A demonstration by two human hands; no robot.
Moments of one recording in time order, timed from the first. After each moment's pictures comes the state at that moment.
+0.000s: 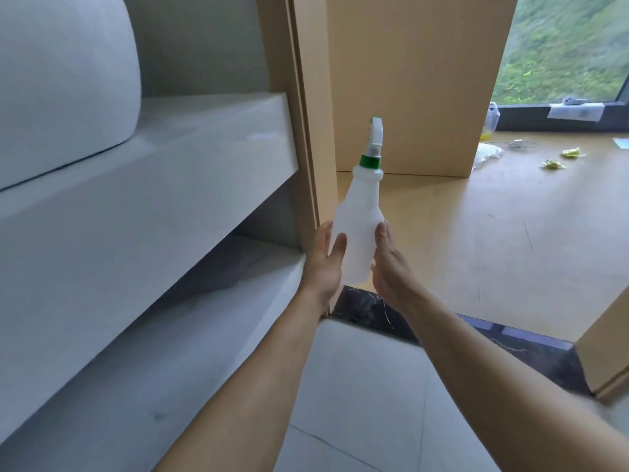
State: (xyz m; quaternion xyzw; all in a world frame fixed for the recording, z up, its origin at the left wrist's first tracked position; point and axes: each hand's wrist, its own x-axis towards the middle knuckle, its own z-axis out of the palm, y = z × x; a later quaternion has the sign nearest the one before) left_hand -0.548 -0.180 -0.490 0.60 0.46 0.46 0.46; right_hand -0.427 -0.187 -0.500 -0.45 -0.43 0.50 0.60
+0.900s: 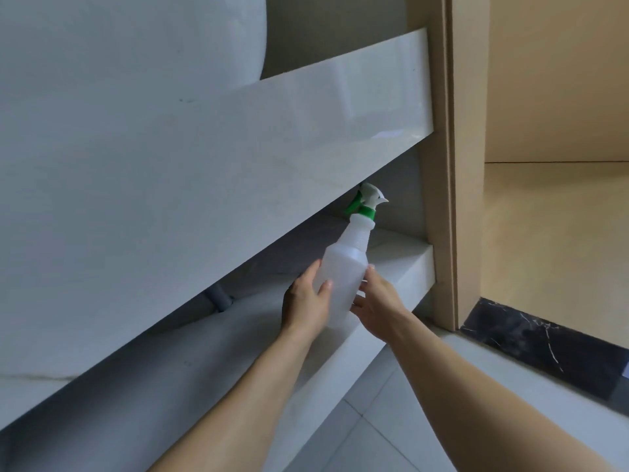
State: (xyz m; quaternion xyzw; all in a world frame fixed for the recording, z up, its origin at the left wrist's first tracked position) left_hand -0.742 -0.190 -0.571 0.56 0.74 0.35 0.13; right_hand -0.626 -0.133 -0.612 -0.35 -0.31 0.76 0.45
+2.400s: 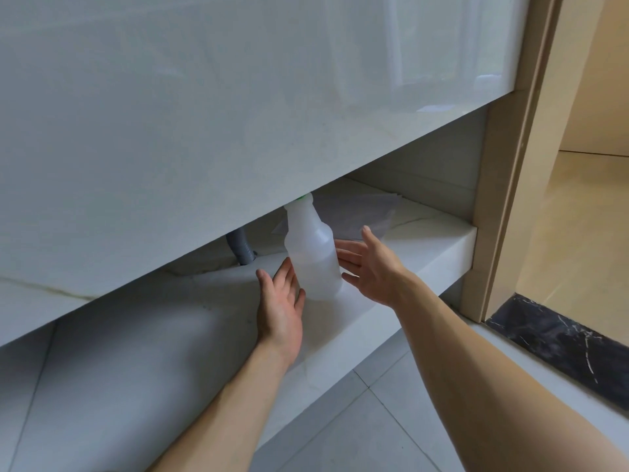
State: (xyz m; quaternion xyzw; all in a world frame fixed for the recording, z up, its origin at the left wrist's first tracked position) left_hand -0.790 -0.245 -0.618 0.26 0.50 0.71 0.42; right_hand -0.669 -0.122 -0.607 -0.30 -0.40 0.82 0.29
